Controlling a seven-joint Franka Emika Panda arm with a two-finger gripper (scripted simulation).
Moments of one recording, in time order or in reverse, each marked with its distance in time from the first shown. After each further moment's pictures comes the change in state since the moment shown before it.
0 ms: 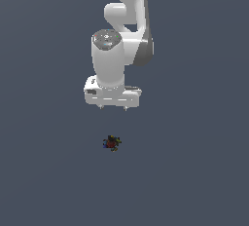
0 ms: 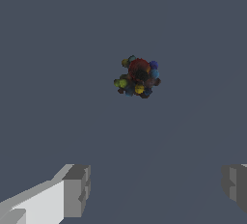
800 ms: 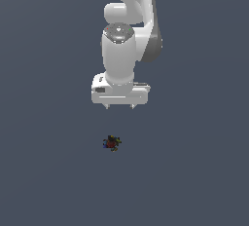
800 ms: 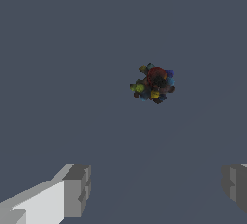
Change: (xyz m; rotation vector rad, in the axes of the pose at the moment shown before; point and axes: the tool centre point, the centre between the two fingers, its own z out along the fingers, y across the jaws) arm 0.002 -0.027 -0.015 -0.006 0.021 -0.076
